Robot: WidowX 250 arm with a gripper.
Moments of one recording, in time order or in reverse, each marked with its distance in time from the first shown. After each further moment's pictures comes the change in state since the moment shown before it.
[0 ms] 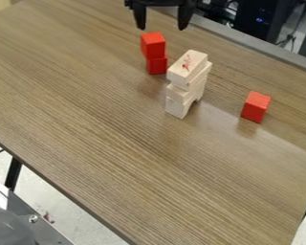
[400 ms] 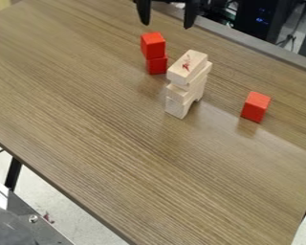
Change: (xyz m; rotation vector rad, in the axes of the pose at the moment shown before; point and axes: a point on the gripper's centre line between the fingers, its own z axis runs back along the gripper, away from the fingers) arm -0.006 -0.004 0.013 -0.047 0.016 -0.131
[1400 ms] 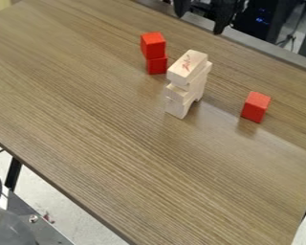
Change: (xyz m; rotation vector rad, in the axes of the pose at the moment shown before) arm -0.022 -0.042 0.019 -0.044 0.186 -0.517
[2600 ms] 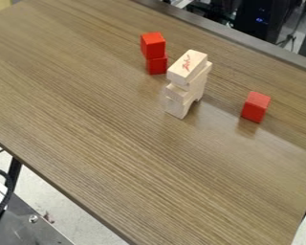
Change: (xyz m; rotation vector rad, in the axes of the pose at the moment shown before) arm 0.015 -0.063 0.029 -0.104 -0.129 -0.085
